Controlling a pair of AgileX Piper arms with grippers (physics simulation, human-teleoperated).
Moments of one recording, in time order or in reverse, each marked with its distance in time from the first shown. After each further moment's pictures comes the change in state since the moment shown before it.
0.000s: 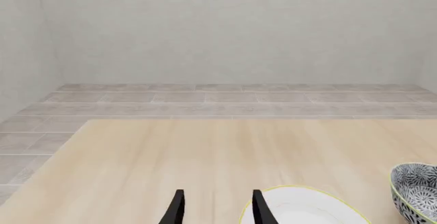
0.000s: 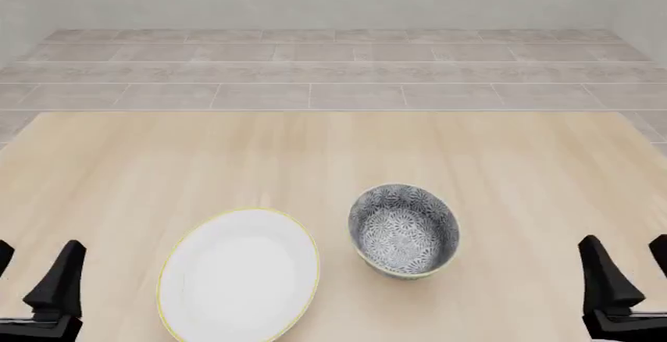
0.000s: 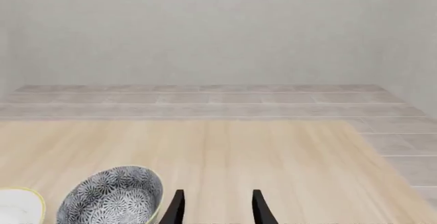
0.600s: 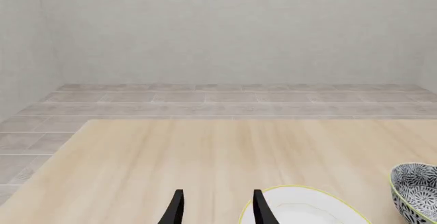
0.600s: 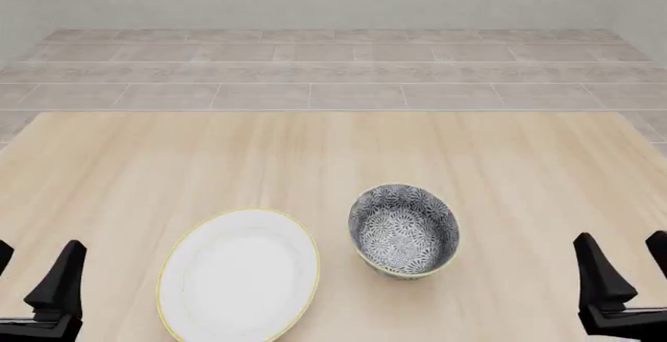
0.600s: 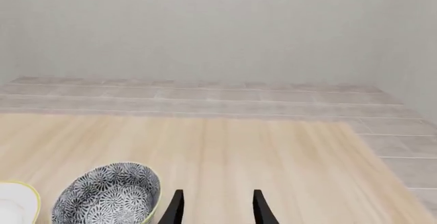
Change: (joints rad) left arm 0.000 0.000 0.000 0.000 0.000; right arm 0.005 0.053 -0.002 -0.036 -0.030
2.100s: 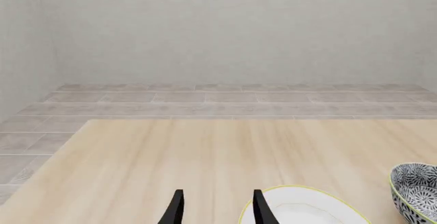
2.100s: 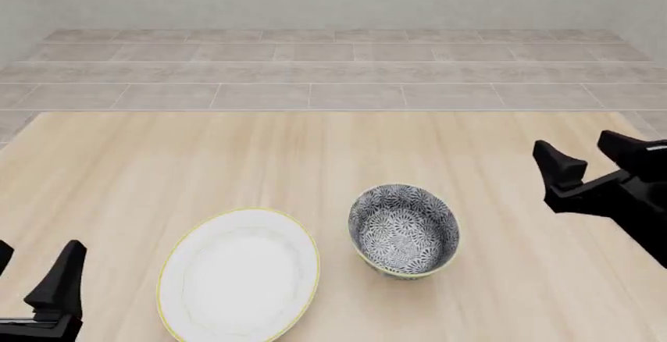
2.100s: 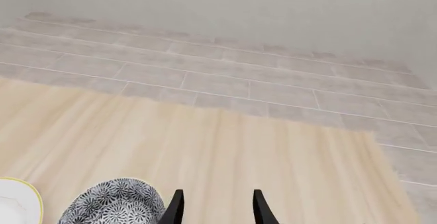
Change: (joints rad) left arm 0.000 0.000 0.000 0.000 0.000; right arm 0.086 0.649 -0.441 0.014 -0.076
